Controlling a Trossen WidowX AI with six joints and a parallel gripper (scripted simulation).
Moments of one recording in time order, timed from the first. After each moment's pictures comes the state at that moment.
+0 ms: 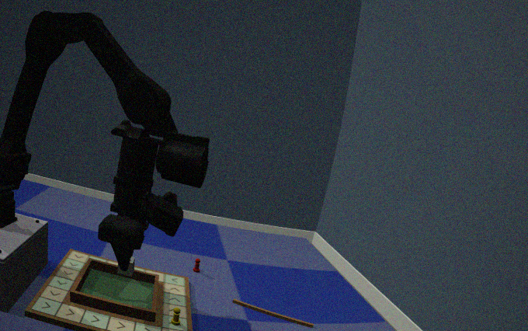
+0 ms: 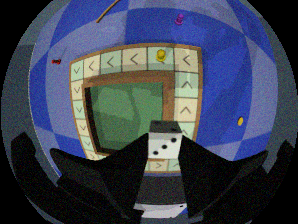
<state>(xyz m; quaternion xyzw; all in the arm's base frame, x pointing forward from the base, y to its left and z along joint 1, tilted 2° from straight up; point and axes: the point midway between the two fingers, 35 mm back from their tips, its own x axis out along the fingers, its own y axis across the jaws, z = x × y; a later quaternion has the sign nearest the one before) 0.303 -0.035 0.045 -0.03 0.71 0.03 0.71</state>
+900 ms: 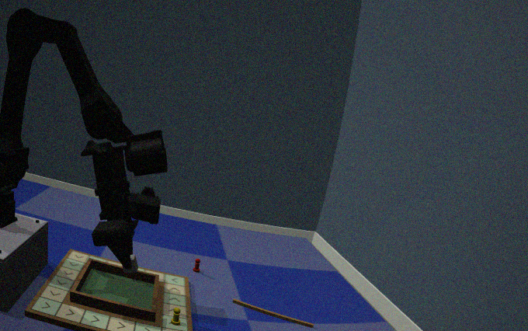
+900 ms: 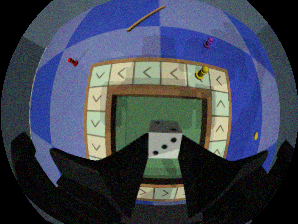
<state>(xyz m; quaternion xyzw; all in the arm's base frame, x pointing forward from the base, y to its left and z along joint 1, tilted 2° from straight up) 0.285 0.030 0.017 -0.03 0.58 0.05 0.81</state>
